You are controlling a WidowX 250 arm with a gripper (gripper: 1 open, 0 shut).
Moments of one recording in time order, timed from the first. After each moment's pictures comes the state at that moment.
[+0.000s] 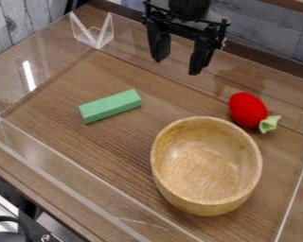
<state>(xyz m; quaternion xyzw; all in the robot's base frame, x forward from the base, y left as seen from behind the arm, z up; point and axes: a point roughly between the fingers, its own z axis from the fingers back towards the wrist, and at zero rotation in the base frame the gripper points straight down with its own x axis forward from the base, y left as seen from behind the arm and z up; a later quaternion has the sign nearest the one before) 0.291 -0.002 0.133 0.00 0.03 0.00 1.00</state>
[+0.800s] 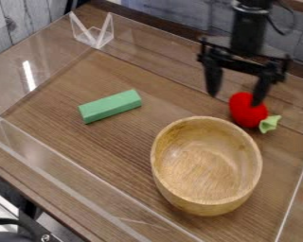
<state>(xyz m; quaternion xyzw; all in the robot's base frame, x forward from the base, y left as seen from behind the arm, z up) 0.308 -0.079 0.098 -0.02 0.05 0.05 1.00</state>
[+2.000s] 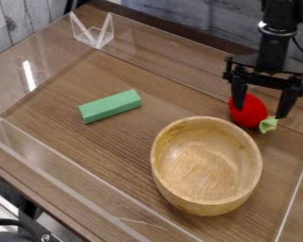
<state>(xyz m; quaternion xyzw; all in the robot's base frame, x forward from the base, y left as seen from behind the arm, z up) 0.334 -0.101 0.076 -0.04 0.03 0.09 0.99</state>
